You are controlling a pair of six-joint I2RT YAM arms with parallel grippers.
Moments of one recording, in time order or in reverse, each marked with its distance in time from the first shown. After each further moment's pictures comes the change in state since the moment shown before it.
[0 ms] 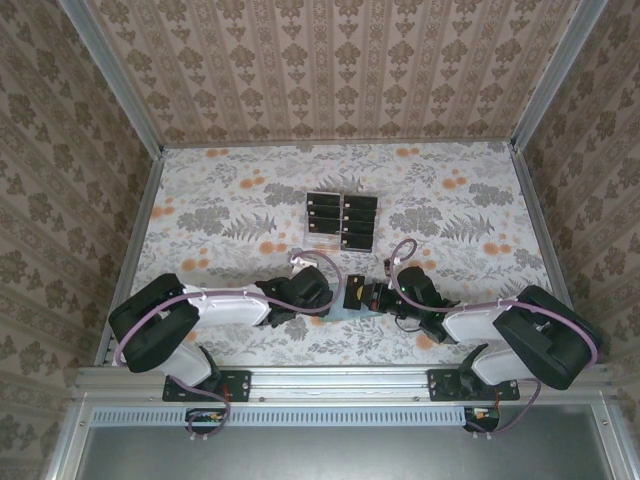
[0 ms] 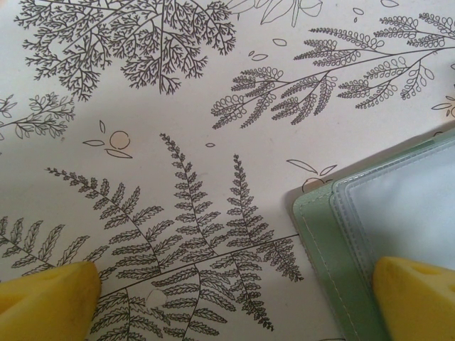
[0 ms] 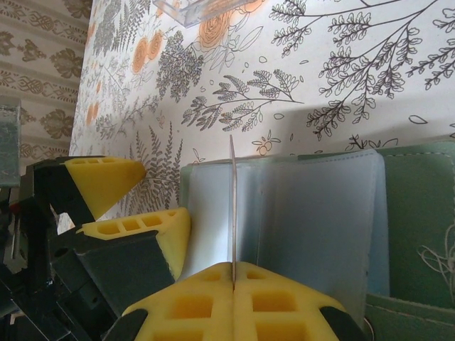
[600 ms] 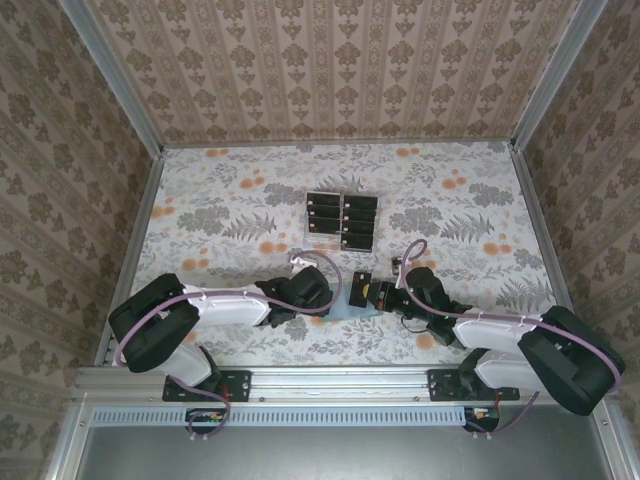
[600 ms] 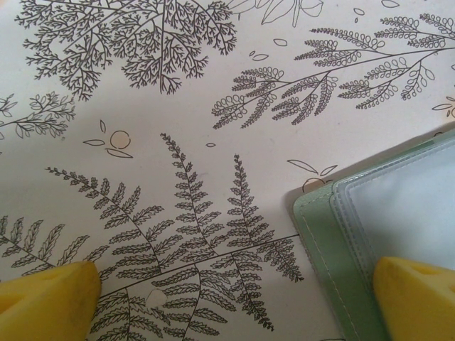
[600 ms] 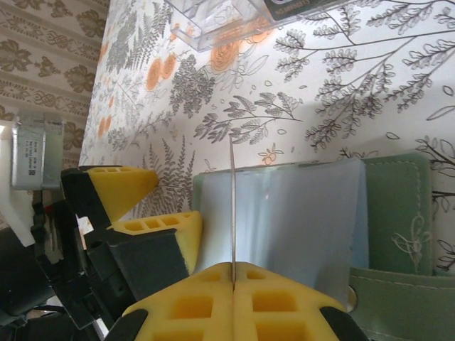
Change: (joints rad) left arm 0.000 0.000 -0.001 0.001 0.000 -0.003; right arm -0.029 -0.165 -0.024 -0.120 0.017 -0.013
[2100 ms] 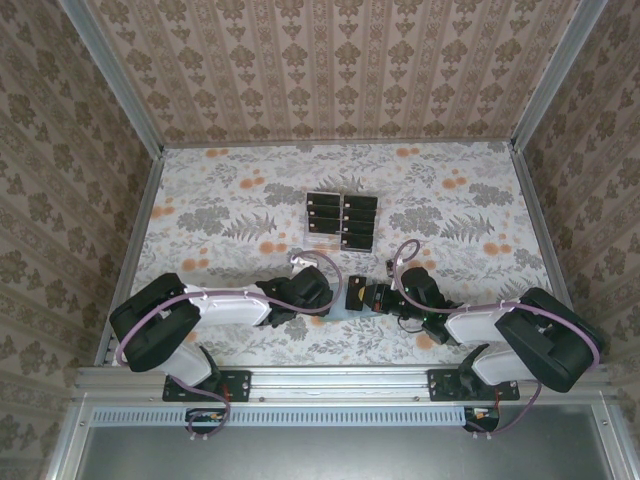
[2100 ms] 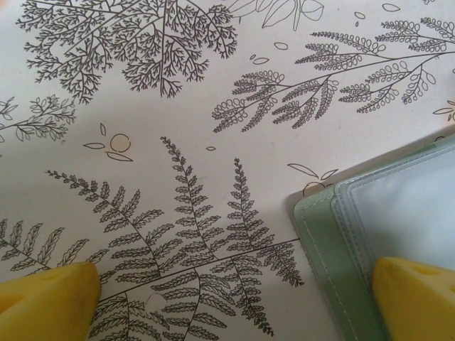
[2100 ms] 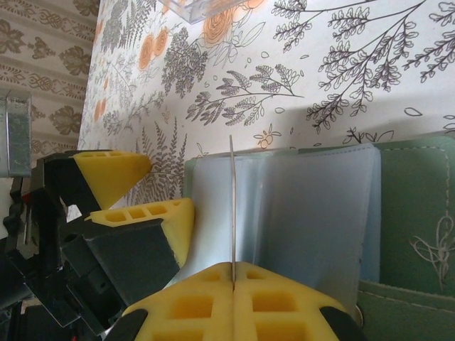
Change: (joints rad) left arm 0.000 0.007 0.000 0.010 -0.006 -0.001; right arm 0.006 0.148 0.000 0.137 -0.060 0.010
